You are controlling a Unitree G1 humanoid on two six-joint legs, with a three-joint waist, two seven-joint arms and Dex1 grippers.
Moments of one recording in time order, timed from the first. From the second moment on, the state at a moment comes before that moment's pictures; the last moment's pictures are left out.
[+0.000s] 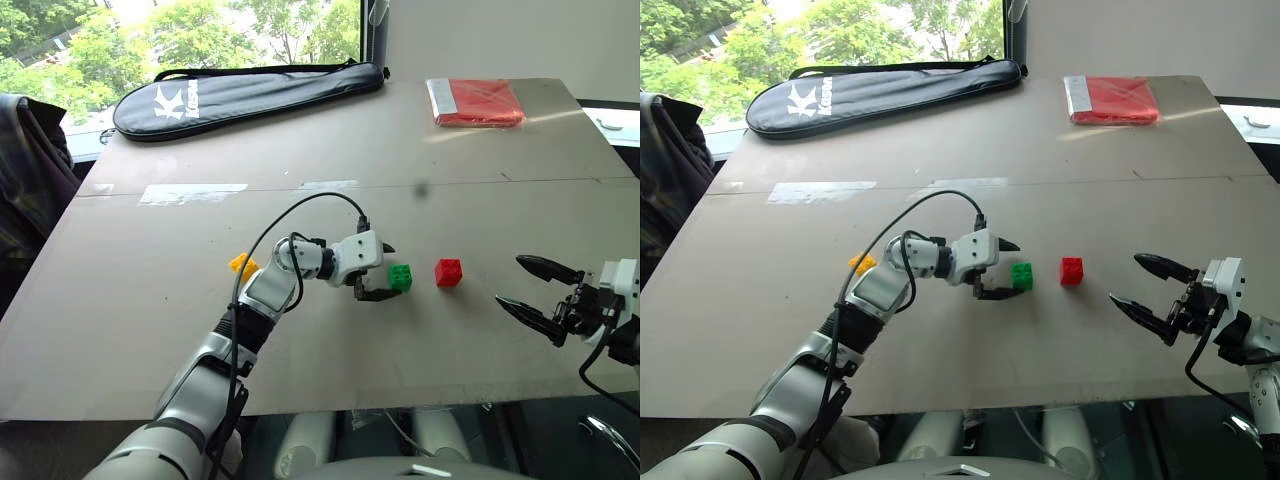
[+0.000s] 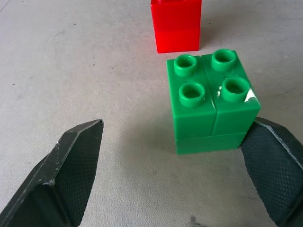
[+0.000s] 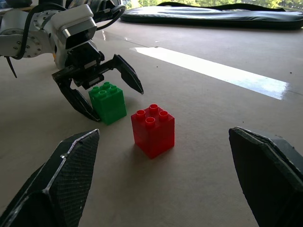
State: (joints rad) left arm -0.64 0.34 -0.39 0.38 0.00 -0.03 -1.06; right arm 0.09 -0.66 -0.33 -0.03 0.62 0.04 1.19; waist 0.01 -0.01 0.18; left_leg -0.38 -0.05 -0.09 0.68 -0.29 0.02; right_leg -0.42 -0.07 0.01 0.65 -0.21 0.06
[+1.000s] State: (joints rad) left arm -0.46 0.60 -0.06 -0.20 -0.29 0.38 -1.08; right arm -0.02 -0.65 -0.31 -0.02 0.65 0.07 1.22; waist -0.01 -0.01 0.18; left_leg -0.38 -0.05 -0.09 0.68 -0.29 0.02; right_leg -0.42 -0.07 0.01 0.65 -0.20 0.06
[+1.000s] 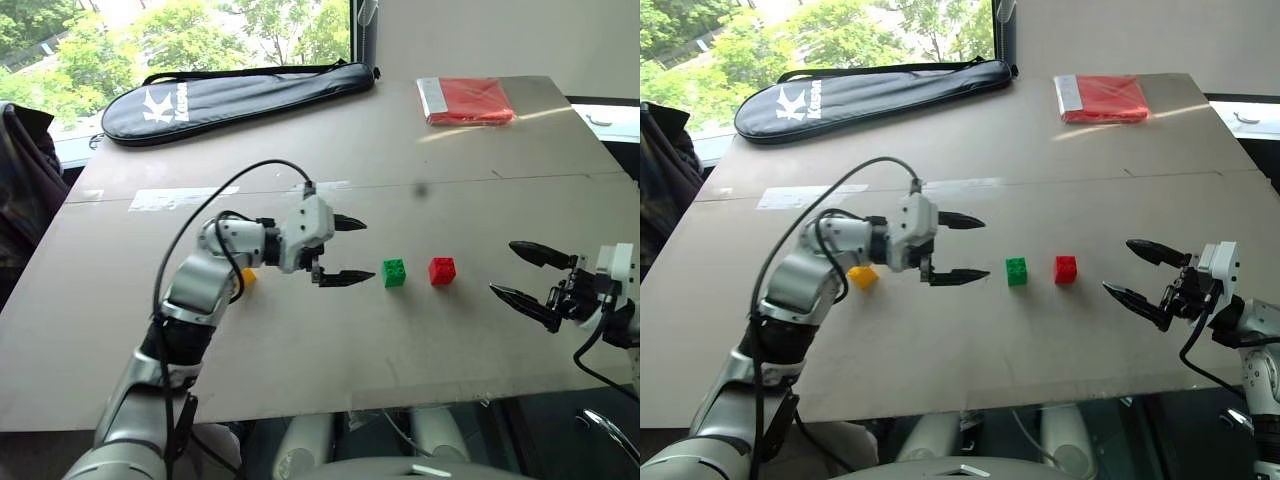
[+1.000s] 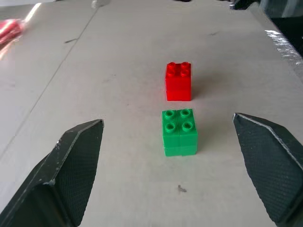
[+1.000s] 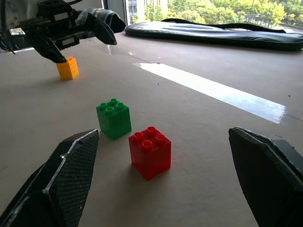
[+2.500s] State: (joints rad) left arm 0.05 0.45 0.23 -0.02 -0.21 0.03 -0.64; right arm -0.06 -0.62 -0.25 -0.05 0.71 0.08 1.38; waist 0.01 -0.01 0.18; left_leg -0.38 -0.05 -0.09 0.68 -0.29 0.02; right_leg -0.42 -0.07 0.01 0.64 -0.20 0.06
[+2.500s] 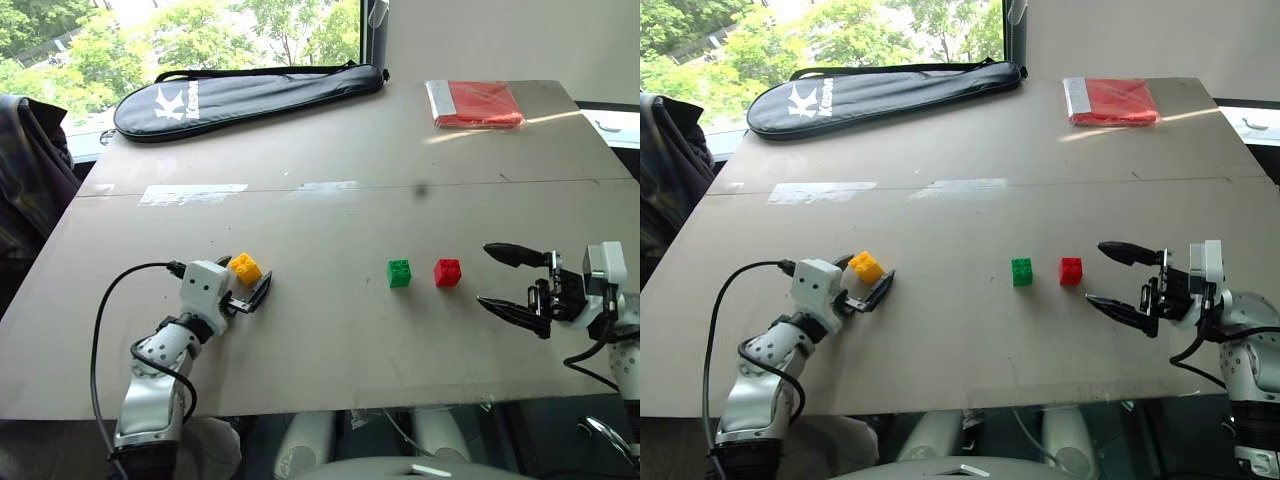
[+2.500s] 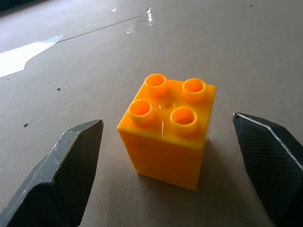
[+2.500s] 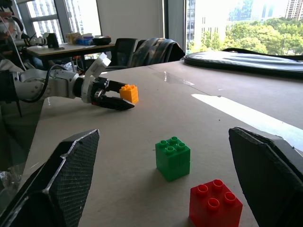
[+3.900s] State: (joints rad) left arm -0.47 0.52 -0.13 0.33 -0.27 -0.05 -1.33; right arm -0.02 -0.63 -0.26 -0.10 0.71 0.09 1.30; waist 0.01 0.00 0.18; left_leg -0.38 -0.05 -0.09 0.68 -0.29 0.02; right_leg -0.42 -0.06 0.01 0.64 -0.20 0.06
